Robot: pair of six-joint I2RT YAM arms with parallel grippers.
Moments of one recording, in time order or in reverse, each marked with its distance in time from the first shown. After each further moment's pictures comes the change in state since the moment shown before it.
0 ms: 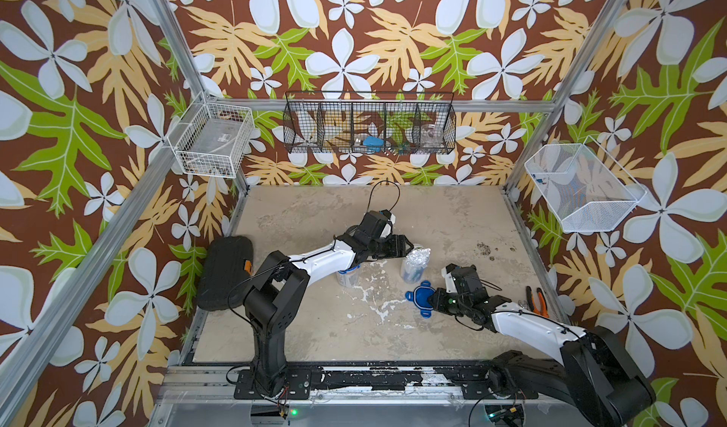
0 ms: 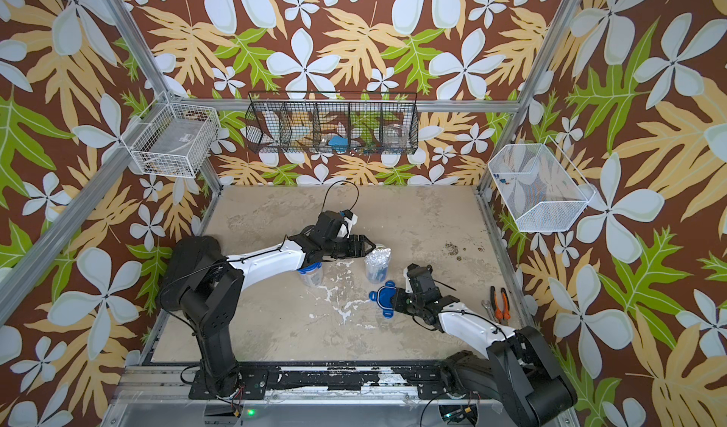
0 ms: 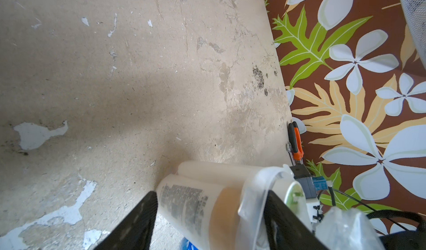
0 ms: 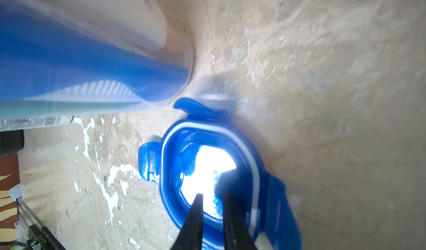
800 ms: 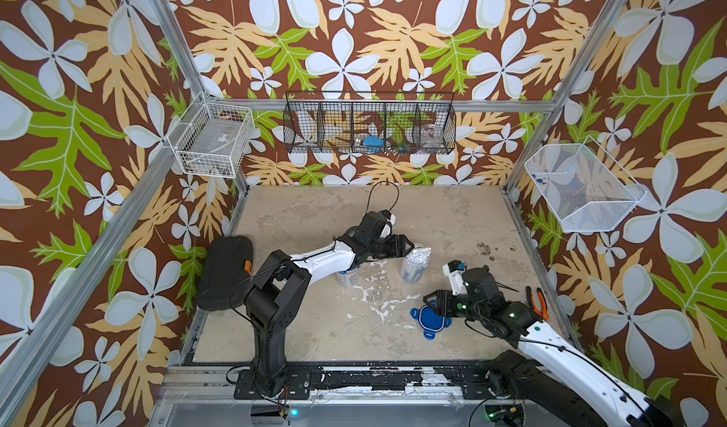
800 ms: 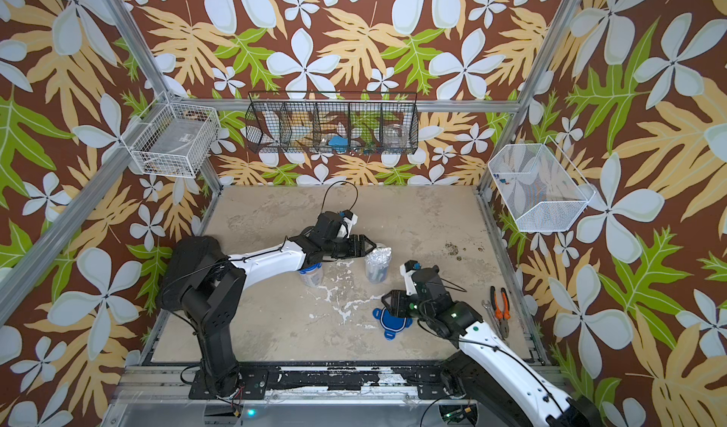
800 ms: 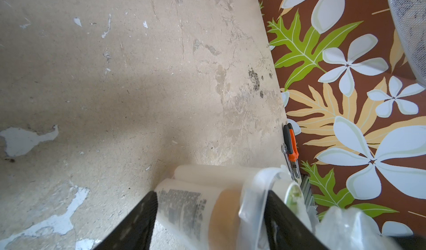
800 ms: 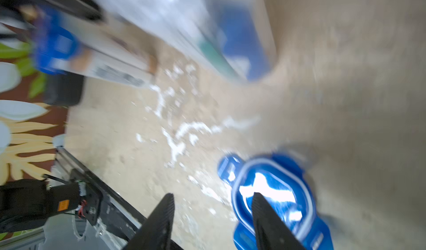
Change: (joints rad) left arm 0.013 0.011 -0.009 0.040 0.023 -0.026; right arm 0.106 -0.443 0.143 -0.297 0.051 -0.087
